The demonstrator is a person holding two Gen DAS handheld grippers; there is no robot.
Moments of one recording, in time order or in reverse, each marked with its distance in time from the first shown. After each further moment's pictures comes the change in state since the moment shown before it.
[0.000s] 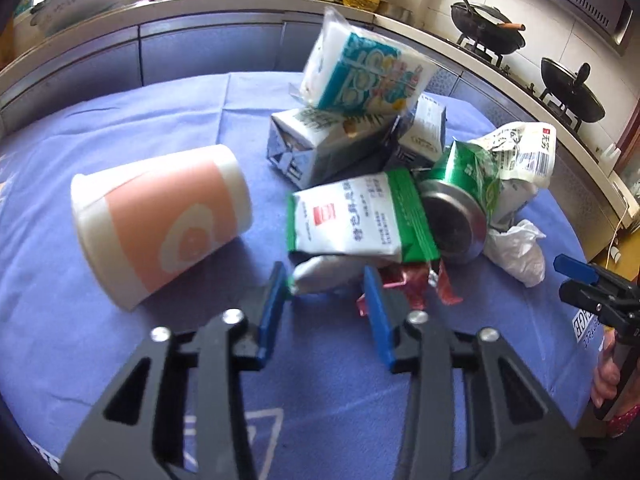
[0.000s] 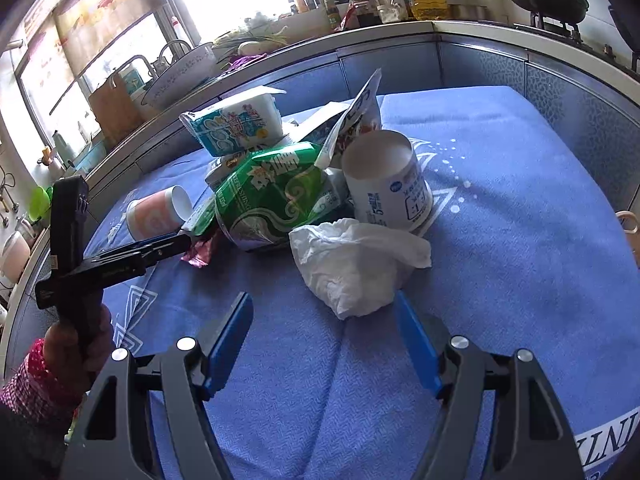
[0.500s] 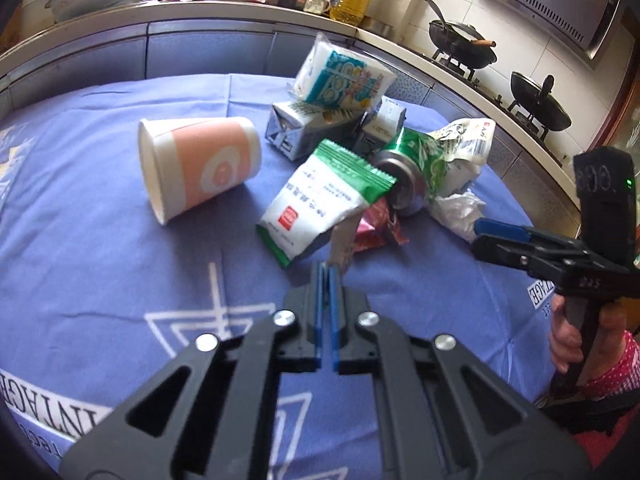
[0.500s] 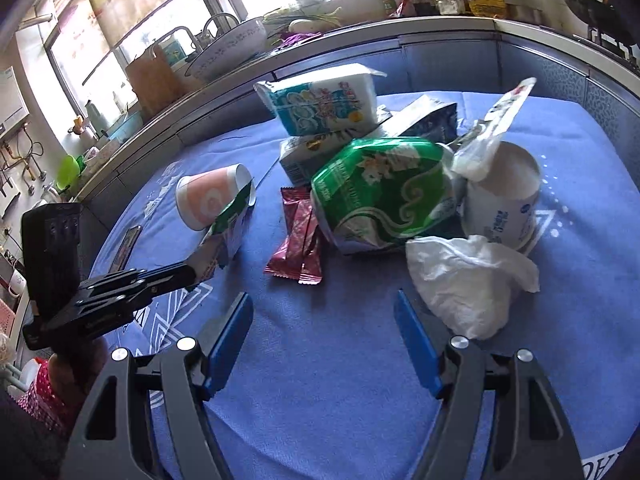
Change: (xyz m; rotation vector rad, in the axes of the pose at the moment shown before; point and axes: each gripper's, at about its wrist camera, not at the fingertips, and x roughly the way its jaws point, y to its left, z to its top) left arm -0.069 0.009 -0.051 -0.038 -0.050 -0.098; right arm 0.028 0.065 0.012 -0.102 0.077 0.122
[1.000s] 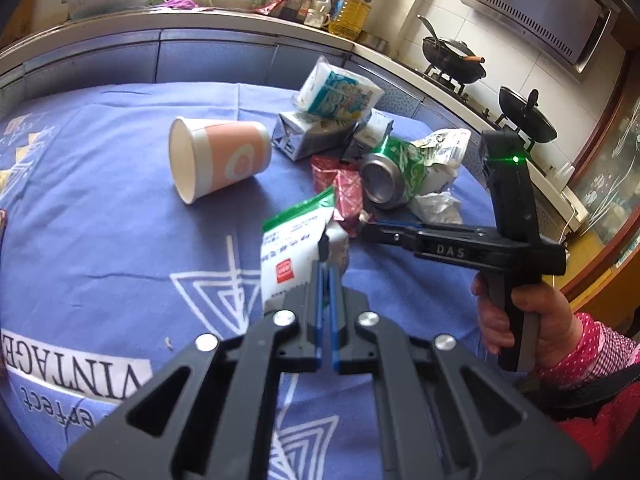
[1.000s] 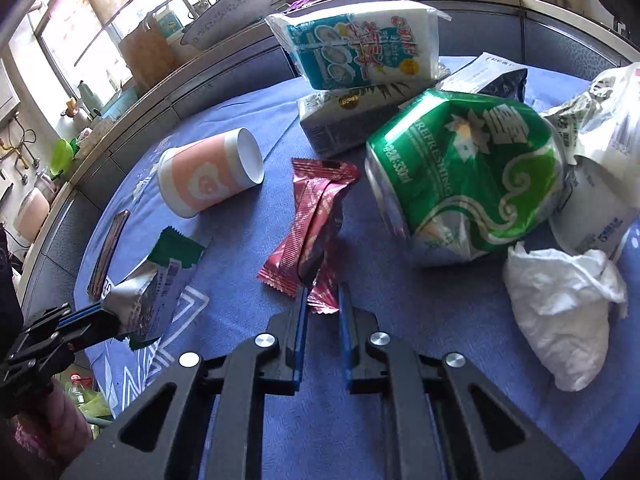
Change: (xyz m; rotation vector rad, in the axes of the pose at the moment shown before) left arm -0.038 -0.002 -0.016 -0.017 -0.041 -0.027; right arm 0.061 0.022 0.013 -0.001 0.088 0.010
